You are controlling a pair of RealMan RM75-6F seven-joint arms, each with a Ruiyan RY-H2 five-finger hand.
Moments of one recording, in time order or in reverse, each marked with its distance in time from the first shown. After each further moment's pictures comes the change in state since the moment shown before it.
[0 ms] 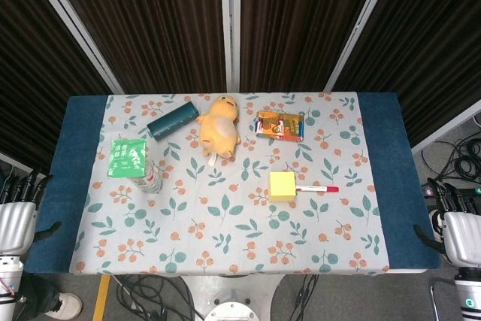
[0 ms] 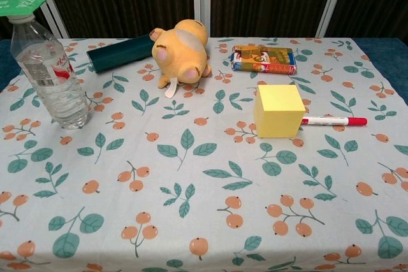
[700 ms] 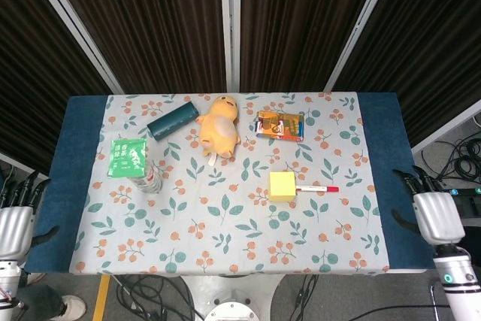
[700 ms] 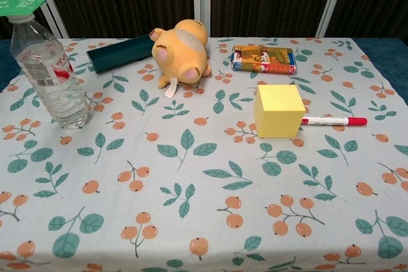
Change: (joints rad) left arm 0.023 0.008 0.013 -0.011 0.008 0.012 -0.013; right arm 0.143 -0.027 0.044 0.015 -0.027 -0.151 -0.084
